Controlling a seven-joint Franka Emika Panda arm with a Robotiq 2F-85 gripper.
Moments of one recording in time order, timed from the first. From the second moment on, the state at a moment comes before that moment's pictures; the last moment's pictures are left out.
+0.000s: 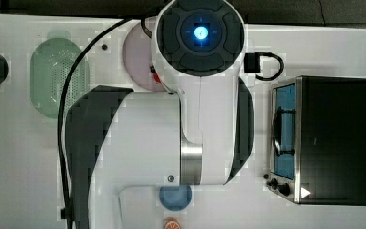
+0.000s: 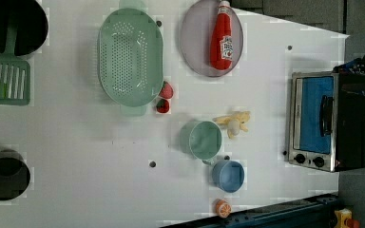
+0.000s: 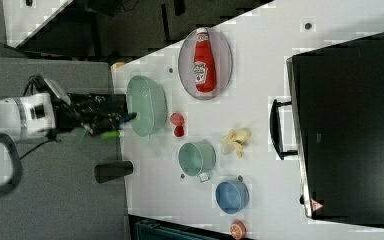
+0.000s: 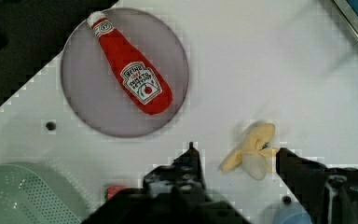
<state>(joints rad) 0.01 -0.01 0.00 -1.78 0.01 0.24 -0.04</state>
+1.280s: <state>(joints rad) -0.01 -0.25 -0.03 -2.34 -0.06 0.47 0.03</state>
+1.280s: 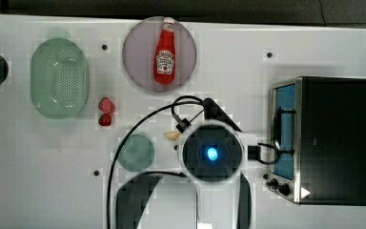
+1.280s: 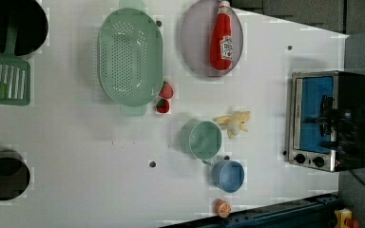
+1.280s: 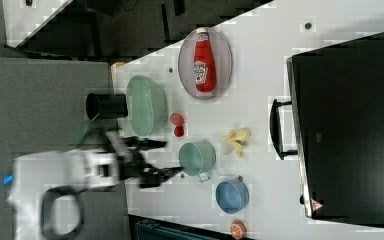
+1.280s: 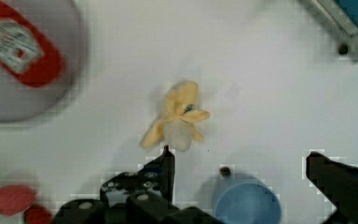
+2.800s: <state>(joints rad) -0.02 0.36 -0.04 -2.46 -0.04 1.12 0.03</state>
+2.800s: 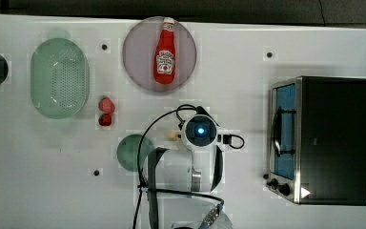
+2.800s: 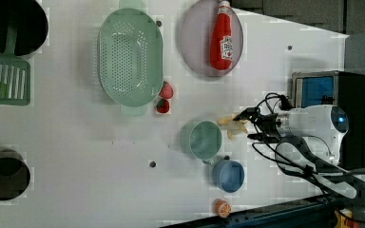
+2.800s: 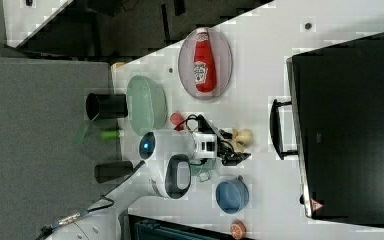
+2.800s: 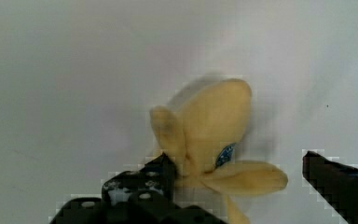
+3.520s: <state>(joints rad) -0.01 0.35 -0.02 -2.43 -0.05 1.17 0.03</state>
